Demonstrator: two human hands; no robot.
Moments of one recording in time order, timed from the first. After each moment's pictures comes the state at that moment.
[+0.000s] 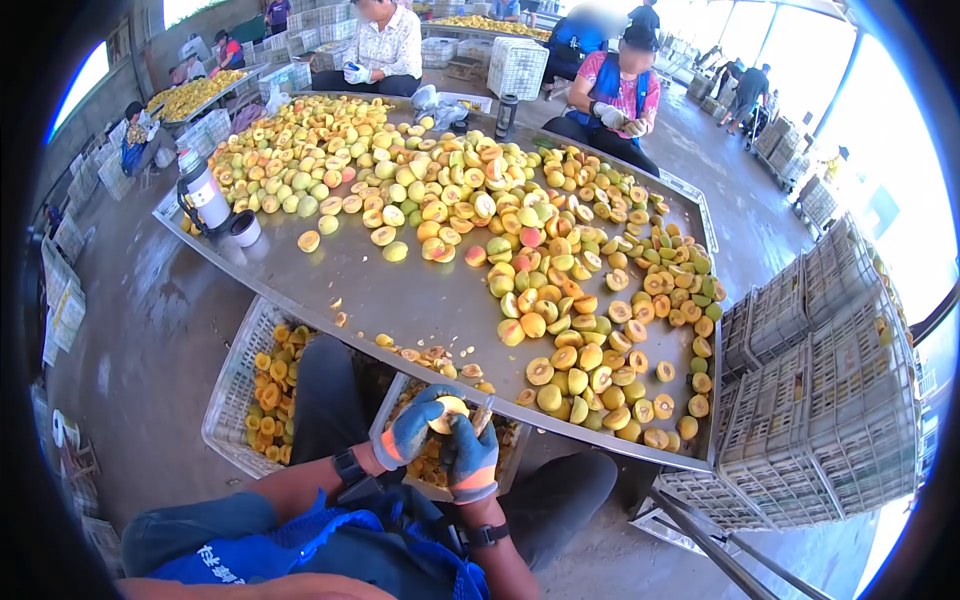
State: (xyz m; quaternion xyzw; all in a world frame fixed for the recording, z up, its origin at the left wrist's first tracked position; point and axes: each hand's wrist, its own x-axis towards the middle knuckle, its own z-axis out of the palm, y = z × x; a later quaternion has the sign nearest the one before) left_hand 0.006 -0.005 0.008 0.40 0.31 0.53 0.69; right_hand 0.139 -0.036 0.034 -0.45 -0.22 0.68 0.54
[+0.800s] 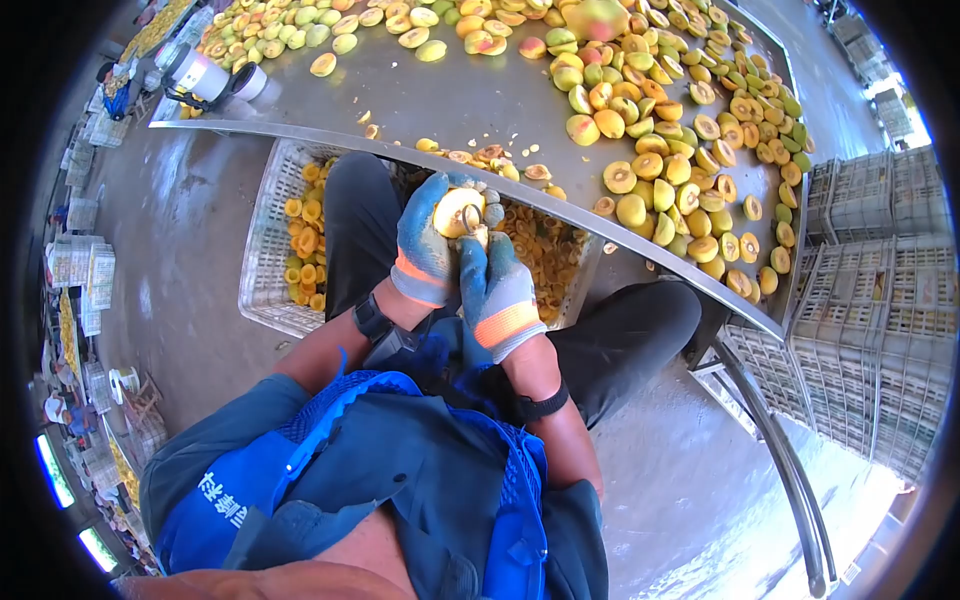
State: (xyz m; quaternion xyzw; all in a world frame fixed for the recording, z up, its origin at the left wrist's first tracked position) left_hand -0.010 -0.020 0.039 0.22 0.32 0.63 0.67; right_hand 0.108 -0.056 0.048 -0.56 -0.60 0.45 0.36
